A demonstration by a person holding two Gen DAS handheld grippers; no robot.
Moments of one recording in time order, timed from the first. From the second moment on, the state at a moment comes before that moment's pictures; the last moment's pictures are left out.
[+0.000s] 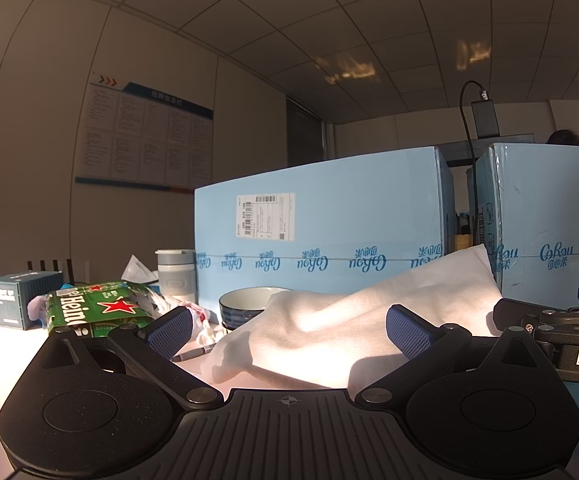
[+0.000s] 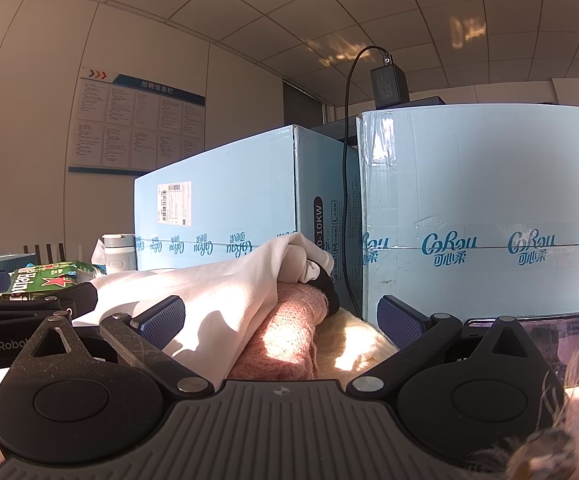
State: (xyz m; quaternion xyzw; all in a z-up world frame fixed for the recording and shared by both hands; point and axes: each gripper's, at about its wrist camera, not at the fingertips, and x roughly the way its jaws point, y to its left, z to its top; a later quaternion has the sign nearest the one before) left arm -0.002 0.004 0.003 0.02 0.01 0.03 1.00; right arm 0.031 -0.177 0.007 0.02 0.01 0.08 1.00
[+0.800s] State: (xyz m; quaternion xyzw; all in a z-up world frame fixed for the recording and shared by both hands) left arm -0.001 0.002 0.003 0.02 0.00 0.03 1.00; right arm 0.031 -0.177 0.007 0.02 0.01 0.08 1.00
